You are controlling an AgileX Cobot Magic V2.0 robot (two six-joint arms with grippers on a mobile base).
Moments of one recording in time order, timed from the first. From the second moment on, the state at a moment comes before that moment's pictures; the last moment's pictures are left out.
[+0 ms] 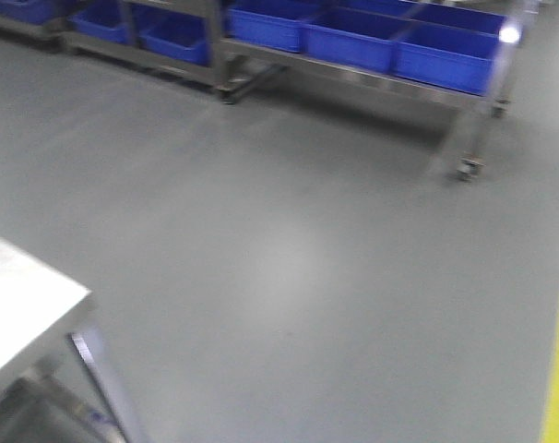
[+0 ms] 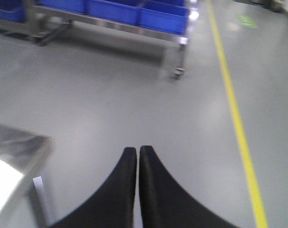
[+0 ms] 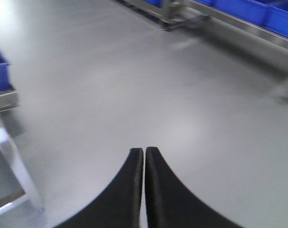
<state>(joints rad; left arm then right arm) -0.48 0.28 -0.34 0.29 0.48 -0.47 0.18 0.31 -0.39 0.19 0.56 -0.27</state>
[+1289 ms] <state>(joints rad) -0.48 0.28 -0.34 0.29 0.48 -0.47 0.18 0.31 -0.39 0.19 0.56 -0.27</state>
